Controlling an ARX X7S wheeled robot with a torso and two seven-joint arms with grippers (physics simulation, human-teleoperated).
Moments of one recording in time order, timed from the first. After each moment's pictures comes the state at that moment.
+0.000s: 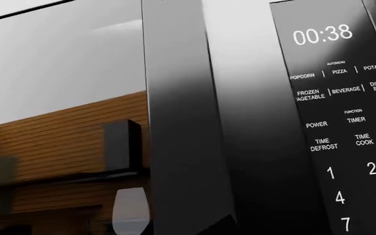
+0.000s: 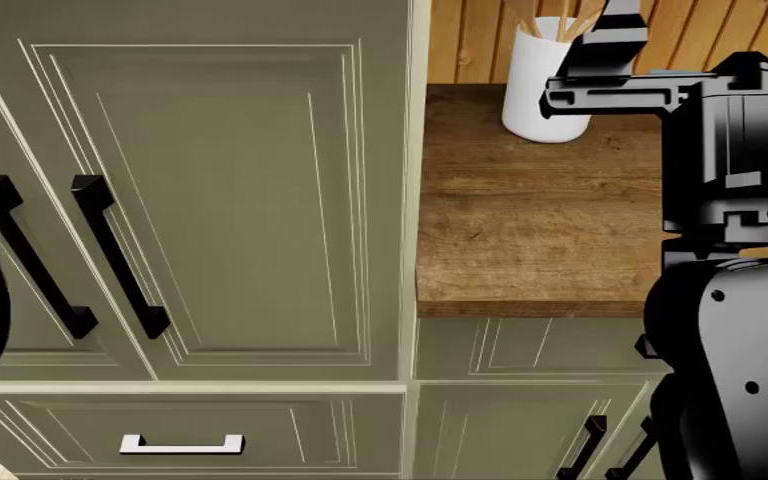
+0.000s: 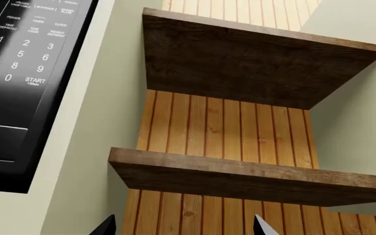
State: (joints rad) left arm -1.79 -0.26 0.14 -0.16 -0.19 -0.95 0.02; right arm 0.78 0.25 -0.11 -0.68 0.13 0.64 0.23
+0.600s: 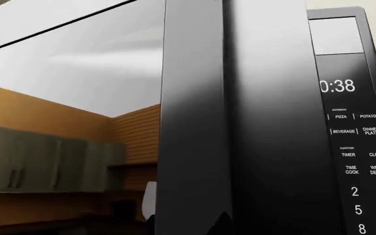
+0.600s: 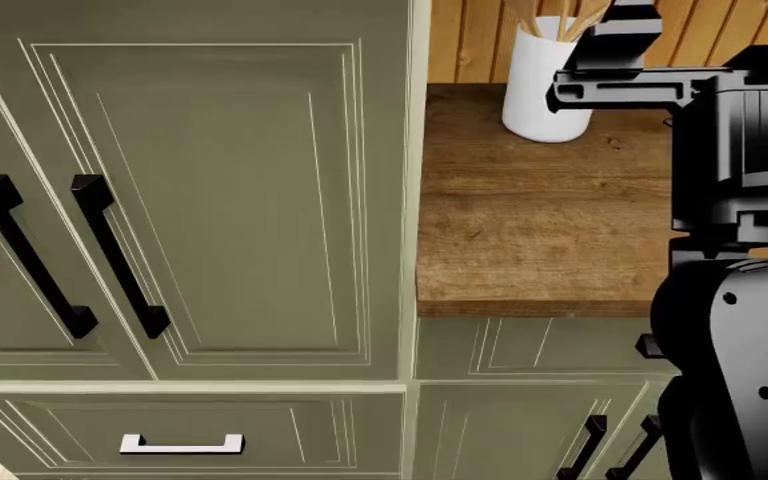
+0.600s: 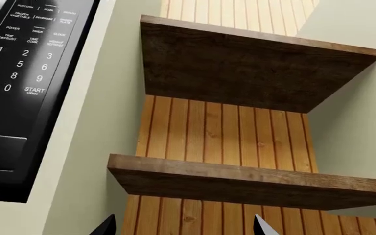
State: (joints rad) left arm -1.90 -0.32 -0.02 0.28 -0.46 -1.53 -0.24; right arm 0.79 0.26 -0.10 -0.70 0.15 0.65 0.24
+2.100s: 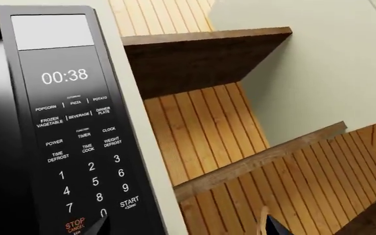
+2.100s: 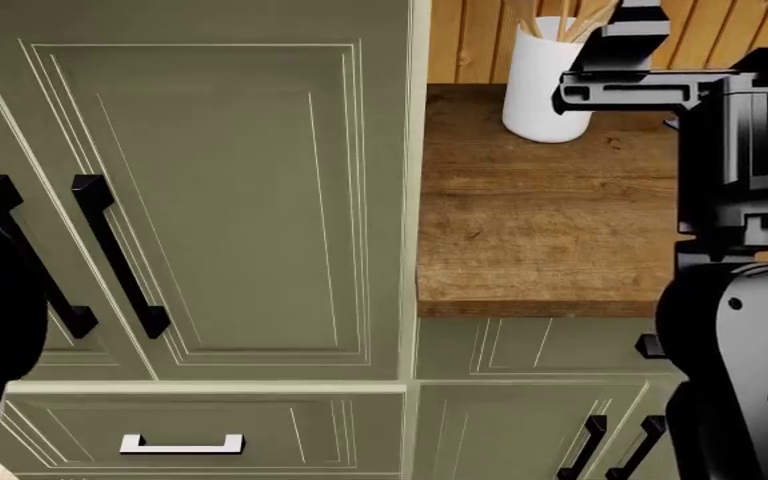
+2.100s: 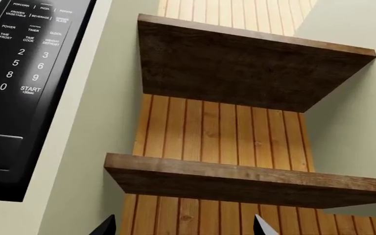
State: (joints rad) left arm -1.76 -0.21 0.14 0.42 -1.11 -1.38 -0.47; right arm 0.78 0.29 -0.11 -0.71 0.18 0.66 0.28
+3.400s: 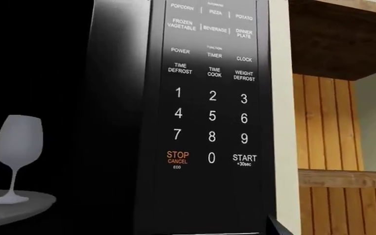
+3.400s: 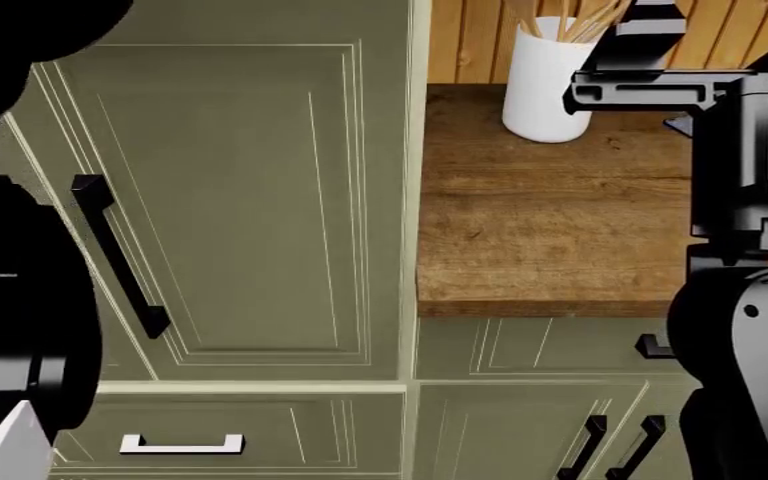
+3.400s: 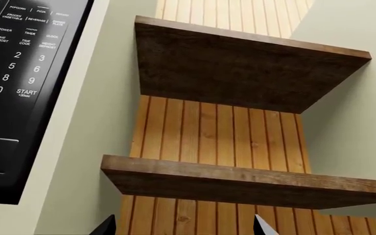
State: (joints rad) left arm -1.58 -0.17 0.22 0.14 -0.85 -1.01 -0.57; right arm 0.78 0.31 -0.10 -0.74 0.22 0.68 0.30
